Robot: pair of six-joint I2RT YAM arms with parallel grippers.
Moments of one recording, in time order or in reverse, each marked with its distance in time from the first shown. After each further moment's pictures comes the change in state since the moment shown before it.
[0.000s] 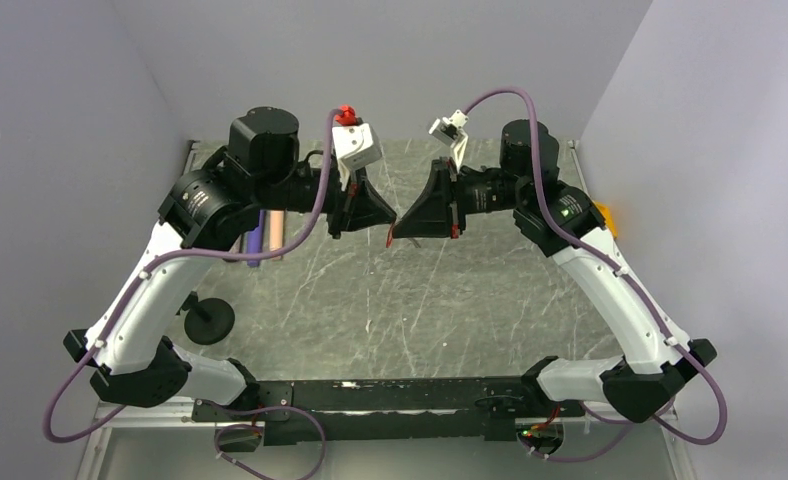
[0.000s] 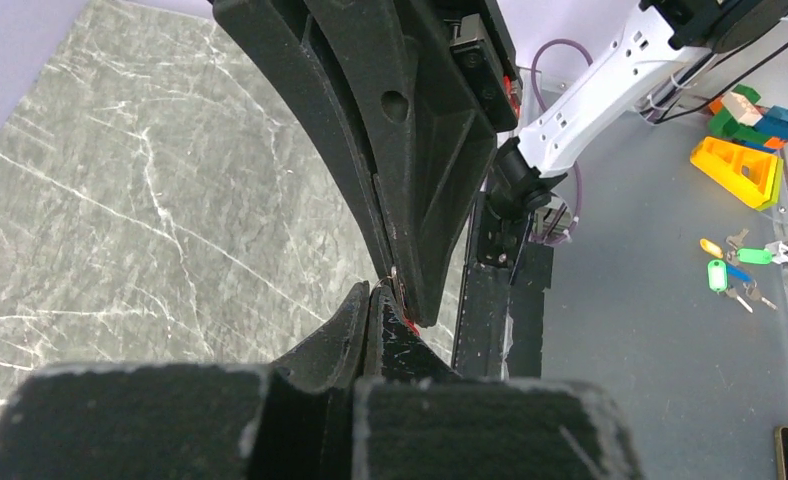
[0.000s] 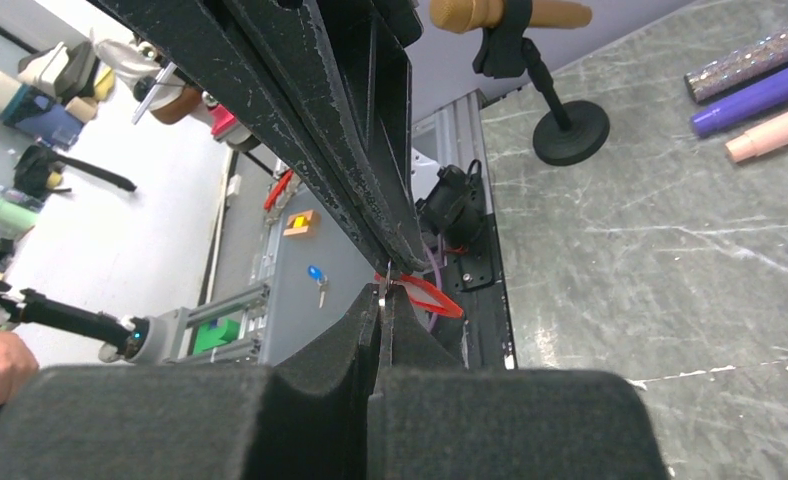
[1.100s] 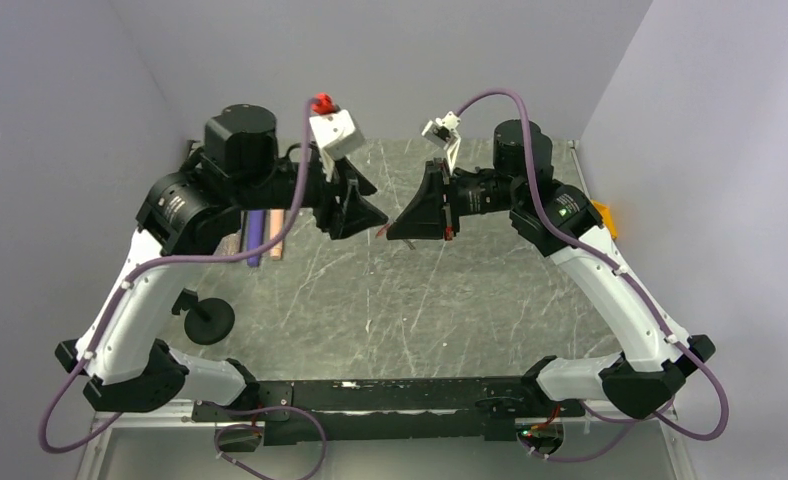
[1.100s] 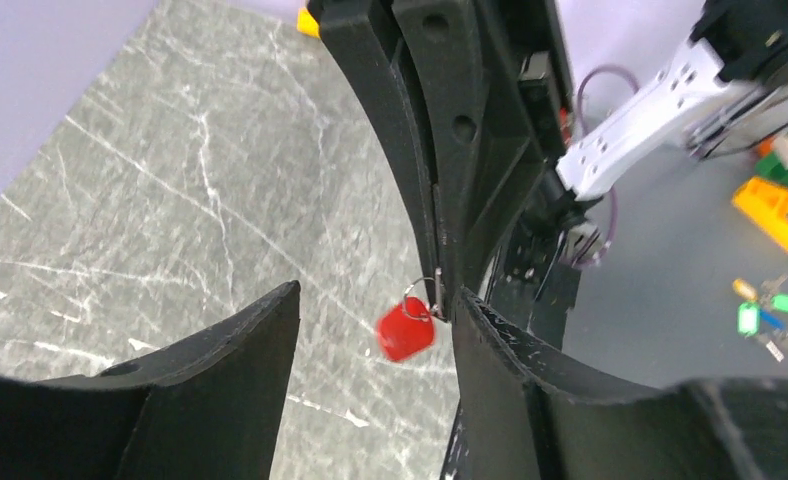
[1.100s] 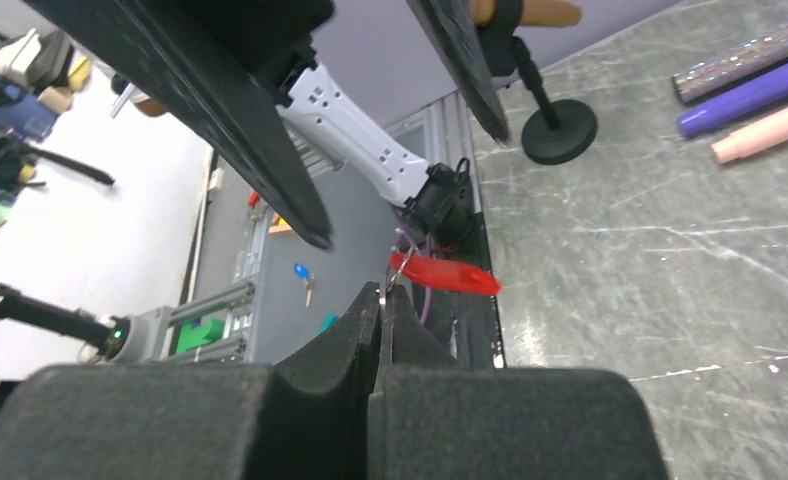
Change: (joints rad) left arm 0.006 -0.021 0.049 -0.063 -0.134 -0.021; right arm 0.040 0.017 0.039 -0.067 0.031 -0.051
